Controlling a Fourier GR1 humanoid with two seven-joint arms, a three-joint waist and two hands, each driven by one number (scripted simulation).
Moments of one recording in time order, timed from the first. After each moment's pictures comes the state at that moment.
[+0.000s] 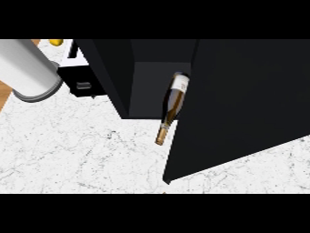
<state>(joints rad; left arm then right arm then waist) 0.47 0.82 -0.12 -2.08 0.96 0.17 -0.57 -0.19 -0.12 0.87 -2.39 0.12 -0.25 0.72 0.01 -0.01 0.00</state>
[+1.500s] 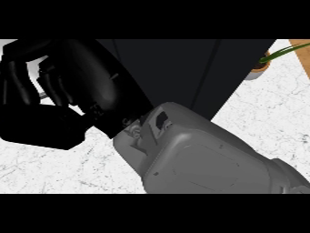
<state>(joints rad) 0.33 0.70 -0.12 -2.03 0.91 0.18 -0.46 -1.16 -0.01 0.52 -1.49 -0.19 -0.39 0.52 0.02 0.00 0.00</state>
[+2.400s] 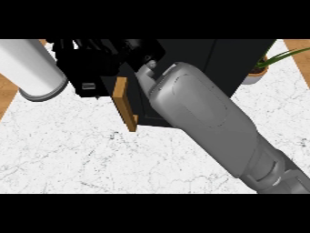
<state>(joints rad) 0.31 0.65 -0.10 -2.06 0.85 0.19 -0.39 -1.21 -0.01 0.37 -1.13 -0.21 -0.17 0.19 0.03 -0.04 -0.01</state>
